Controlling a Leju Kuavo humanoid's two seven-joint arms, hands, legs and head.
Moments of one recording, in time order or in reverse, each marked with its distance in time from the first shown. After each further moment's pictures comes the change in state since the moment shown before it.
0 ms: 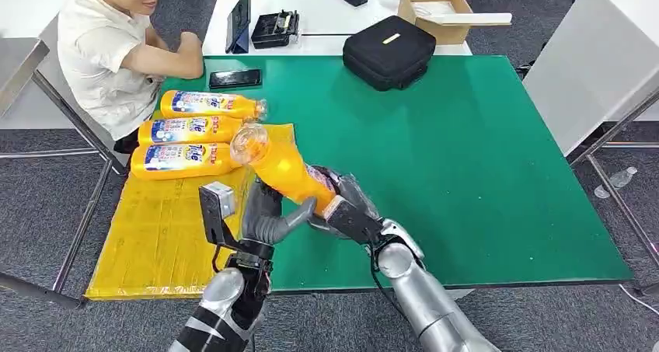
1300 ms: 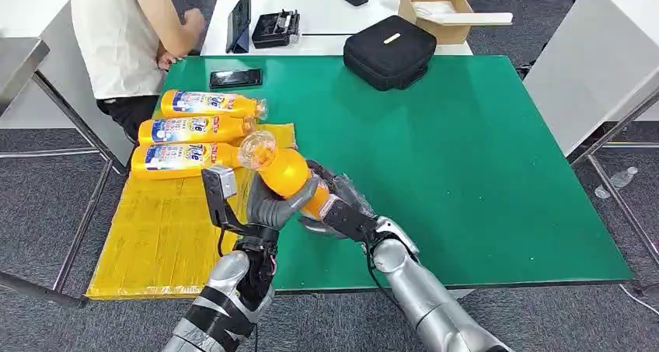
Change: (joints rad) left arm -0.094 -0.031 0.025 0.131 0.059 0.026 -0.020; right arm -0.050 0.005 0.039 0.099 -0.041 -0.026 -0.023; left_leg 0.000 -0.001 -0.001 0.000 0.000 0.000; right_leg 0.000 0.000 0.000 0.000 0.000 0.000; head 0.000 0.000
